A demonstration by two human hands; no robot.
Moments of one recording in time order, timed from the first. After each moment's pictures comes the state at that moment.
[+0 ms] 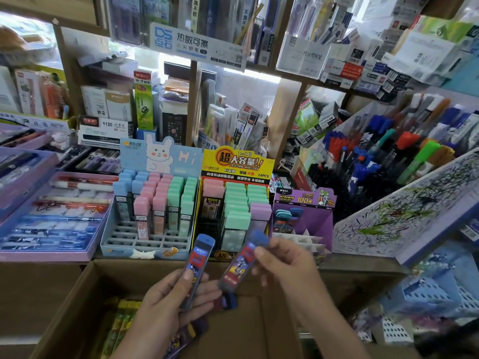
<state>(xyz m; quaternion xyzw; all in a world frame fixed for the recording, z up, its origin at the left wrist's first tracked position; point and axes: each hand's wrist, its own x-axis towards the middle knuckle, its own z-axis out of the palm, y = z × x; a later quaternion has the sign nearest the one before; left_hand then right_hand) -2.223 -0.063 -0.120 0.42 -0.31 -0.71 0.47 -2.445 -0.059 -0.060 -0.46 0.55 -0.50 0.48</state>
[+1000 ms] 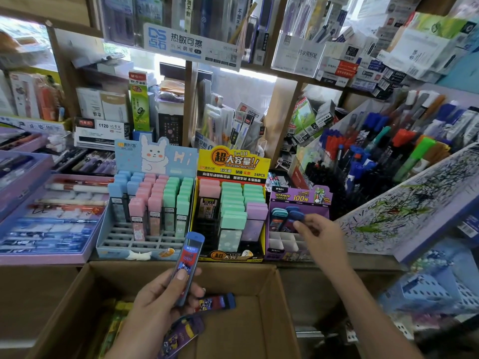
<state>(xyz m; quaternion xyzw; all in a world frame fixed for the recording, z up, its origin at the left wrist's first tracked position) -2.217 -0.066 -0.126 0.42 -0.37 -0.67 0.49 -2.548 -0.123 -0.079 -0.57 0.68 -0.45 0.15</state>
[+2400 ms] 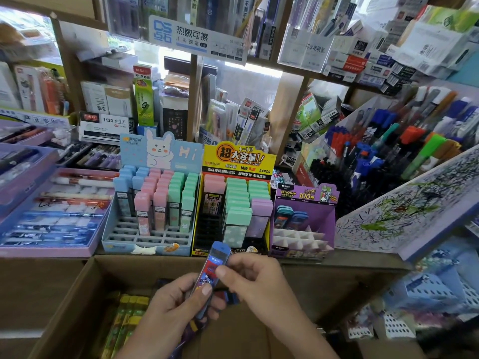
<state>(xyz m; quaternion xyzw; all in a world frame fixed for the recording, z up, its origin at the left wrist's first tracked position) -2.220 -0.053 -0.116 0.41 -0.48 -0.66 0.41 -2.407 -0.054 -0.080 -0.57 0.54 -0.42 0.45</state>
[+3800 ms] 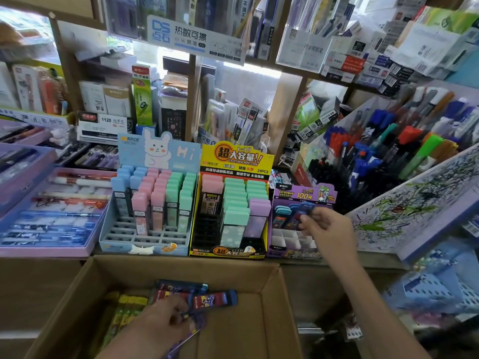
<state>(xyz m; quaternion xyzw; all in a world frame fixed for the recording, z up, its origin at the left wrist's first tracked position) -2.198 -0.065 -0.138 0.61 -0.65 -0.45 0.08 -2.547 -0.119 -0.066 -0.54 0.66 -0.49 0.16</state>
